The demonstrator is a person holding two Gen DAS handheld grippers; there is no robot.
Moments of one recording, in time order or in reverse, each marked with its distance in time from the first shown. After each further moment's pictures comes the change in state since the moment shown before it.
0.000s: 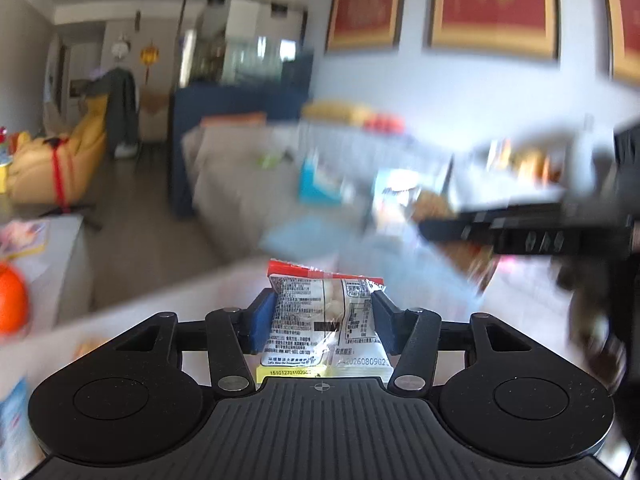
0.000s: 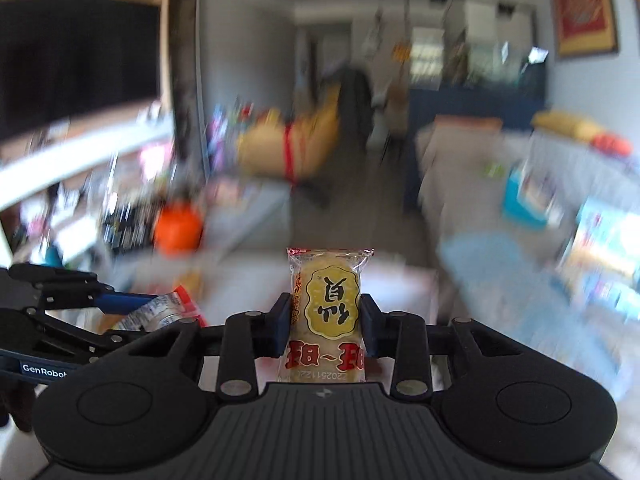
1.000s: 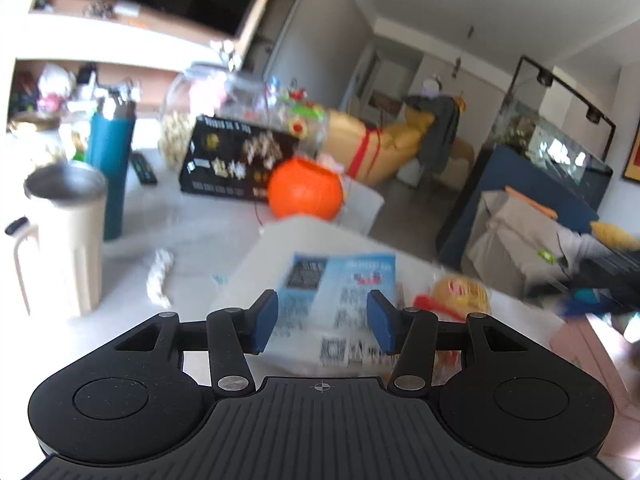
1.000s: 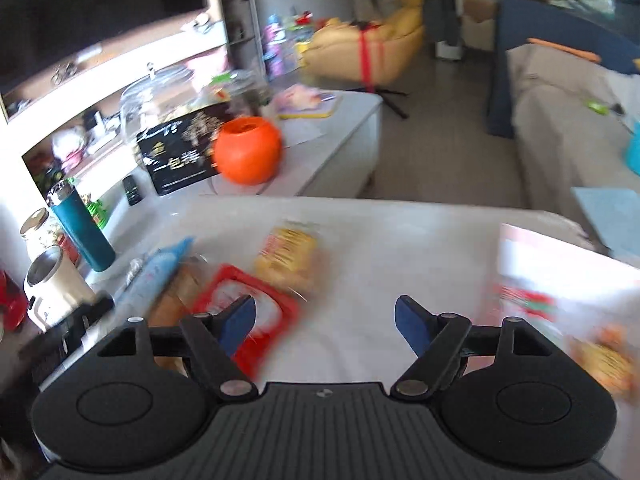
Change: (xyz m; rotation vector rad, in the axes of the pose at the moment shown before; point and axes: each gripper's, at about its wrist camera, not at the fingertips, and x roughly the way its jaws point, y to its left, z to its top) left arm -0.081 0.181 -0.178 -0.552 -0.173 0.762; right arm 0.228 0.178 -0.006 -0.050 0.346 0.189
